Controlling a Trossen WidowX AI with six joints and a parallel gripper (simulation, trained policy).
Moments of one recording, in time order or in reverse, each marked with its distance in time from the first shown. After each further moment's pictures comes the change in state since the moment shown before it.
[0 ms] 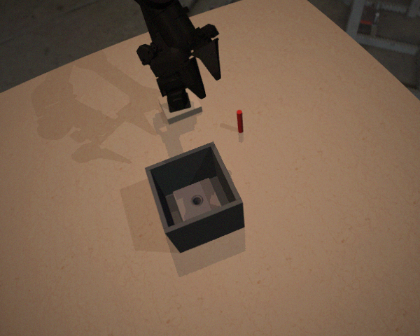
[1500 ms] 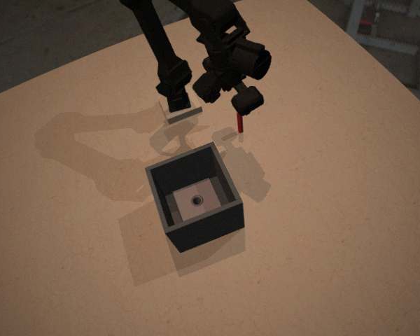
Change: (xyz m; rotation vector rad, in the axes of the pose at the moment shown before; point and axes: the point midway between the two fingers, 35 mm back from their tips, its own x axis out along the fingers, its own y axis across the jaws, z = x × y) arm 0.106 -0.168 0.036 -0.556 -0.210 -0.648
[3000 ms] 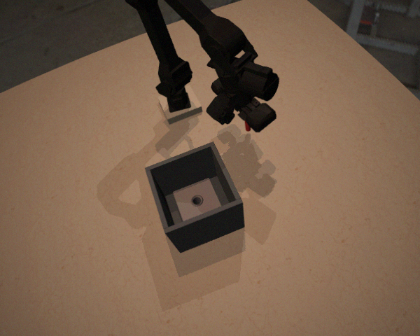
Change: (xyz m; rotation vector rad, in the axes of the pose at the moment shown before) arm 0.055 0.025 -0.006 -0.135 0.041 0.044
